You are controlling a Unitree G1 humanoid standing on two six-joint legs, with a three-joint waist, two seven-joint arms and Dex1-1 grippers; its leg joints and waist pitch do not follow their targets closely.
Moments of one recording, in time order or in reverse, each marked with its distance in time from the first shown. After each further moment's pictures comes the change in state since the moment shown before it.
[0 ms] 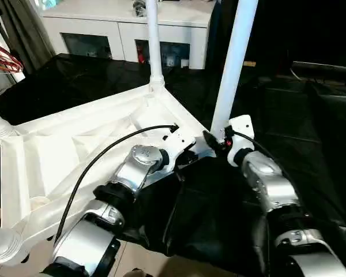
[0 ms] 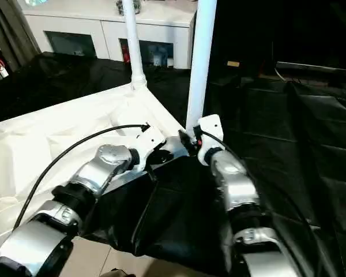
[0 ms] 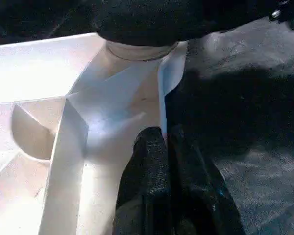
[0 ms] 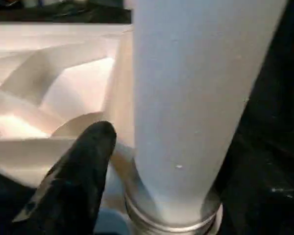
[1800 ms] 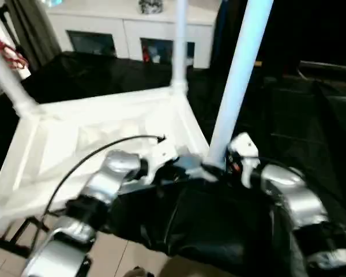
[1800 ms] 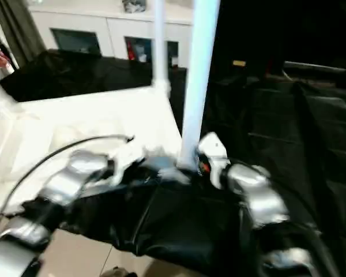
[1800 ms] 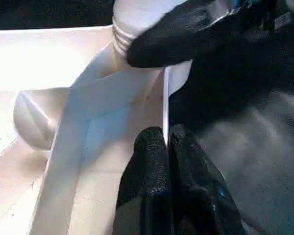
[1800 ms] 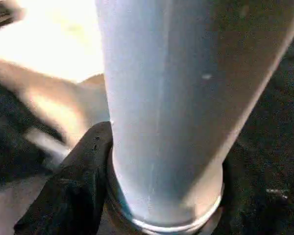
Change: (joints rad) left arm 0.076 0.071 -0.013 -0.130 -0.031 0.029 -0.125; right arm 0.094 -0.025 0.040 -0.107 -0.002 0.078 0.062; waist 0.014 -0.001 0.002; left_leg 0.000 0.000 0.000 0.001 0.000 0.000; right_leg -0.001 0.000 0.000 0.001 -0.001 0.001
